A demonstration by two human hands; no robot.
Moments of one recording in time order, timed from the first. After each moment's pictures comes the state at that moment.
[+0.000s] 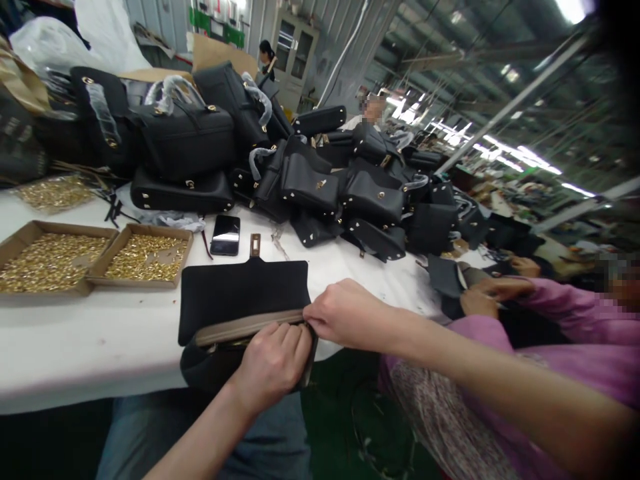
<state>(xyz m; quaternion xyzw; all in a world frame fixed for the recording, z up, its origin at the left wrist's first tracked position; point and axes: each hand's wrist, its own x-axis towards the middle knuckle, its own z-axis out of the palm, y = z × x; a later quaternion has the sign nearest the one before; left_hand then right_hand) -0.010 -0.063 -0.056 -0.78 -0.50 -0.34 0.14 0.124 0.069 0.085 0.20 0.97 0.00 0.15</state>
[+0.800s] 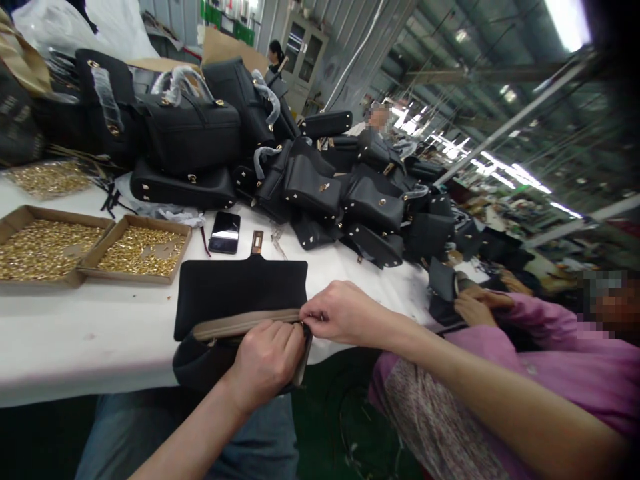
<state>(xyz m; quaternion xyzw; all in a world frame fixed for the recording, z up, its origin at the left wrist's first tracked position) -0.010 -0.055 -0.064 -0.74 -0.52 -0.41 0.11 0.130 0.086 0.077 0.19 0.97 -0.09 0.11</state>
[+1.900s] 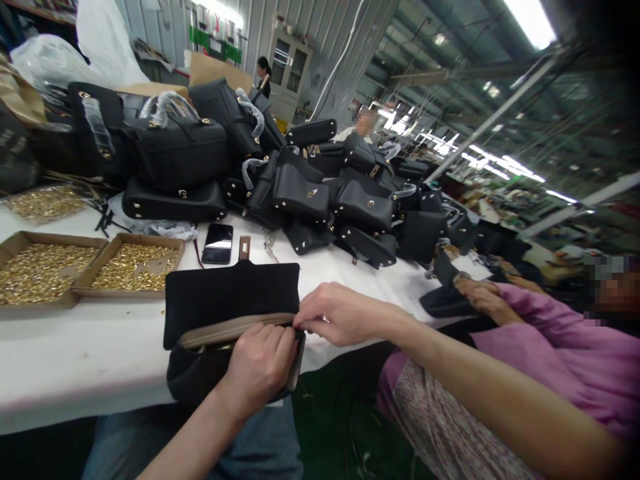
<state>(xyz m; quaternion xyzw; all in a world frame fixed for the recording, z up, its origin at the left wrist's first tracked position) -0.009 -0.050 -0.054 -0.74 -0.52 -0.41 0.10 0.140 0.102 0.094 0.09 0.97 -0.20 0.11</state>
